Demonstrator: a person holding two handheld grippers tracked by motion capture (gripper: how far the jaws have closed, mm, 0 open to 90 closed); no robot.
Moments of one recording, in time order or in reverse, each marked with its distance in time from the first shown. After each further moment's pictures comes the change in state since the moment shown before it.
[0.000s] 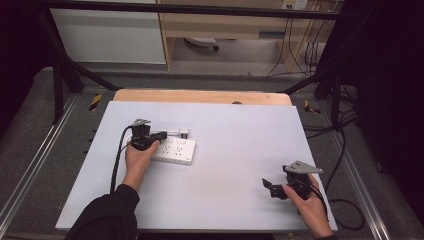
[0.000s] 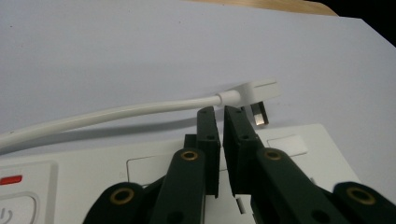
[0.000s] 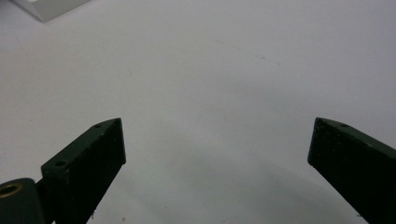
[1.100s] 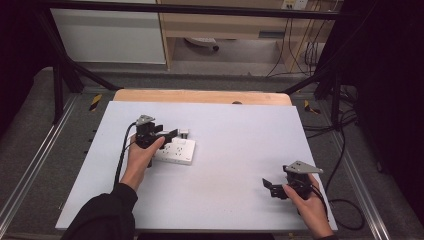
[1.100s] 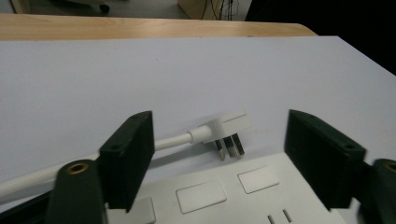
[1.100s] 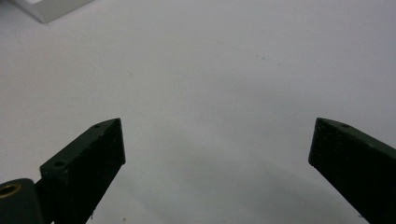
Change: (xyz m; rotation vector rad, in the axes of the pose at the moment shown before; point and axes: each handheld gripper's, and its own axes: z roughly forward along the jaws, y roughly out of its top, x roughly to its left) left arm -0.018 0.011 0.002 -0.087 -0.019 0.089; right arm 0.000 0.000 0.000 -0.001 0.003 0.005
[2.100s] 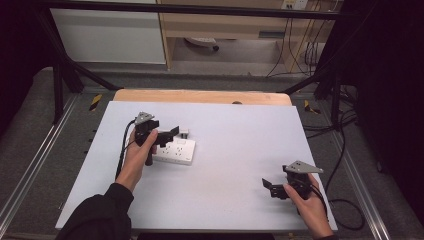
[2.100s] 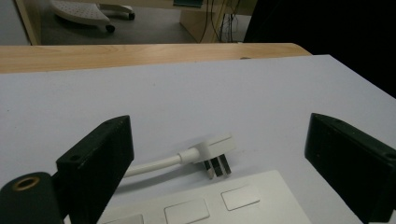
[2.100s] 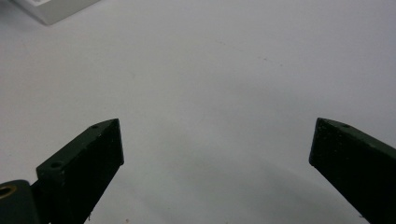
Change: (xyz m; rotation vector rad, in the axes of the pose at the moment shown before) left arm -0.012 0.012 -0.016 -0.069 0.008 0.006; right arm 0.000 0.000 0.000 -0.004 0.008 0.004
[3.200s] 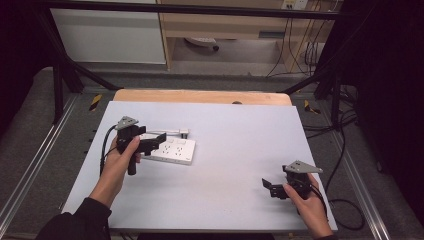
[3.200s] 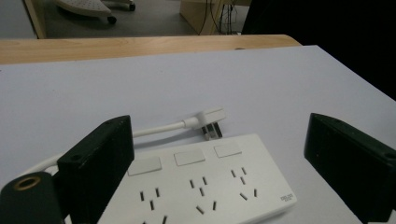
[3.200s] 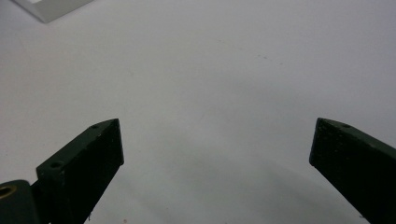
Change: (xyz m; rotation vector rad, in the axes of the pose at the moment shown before) left arm -0.002 0.003 -0.066 0.045 0.002 -0.003; right arm -0.001 0.000 0.001 0.007 -0.003 -0.006
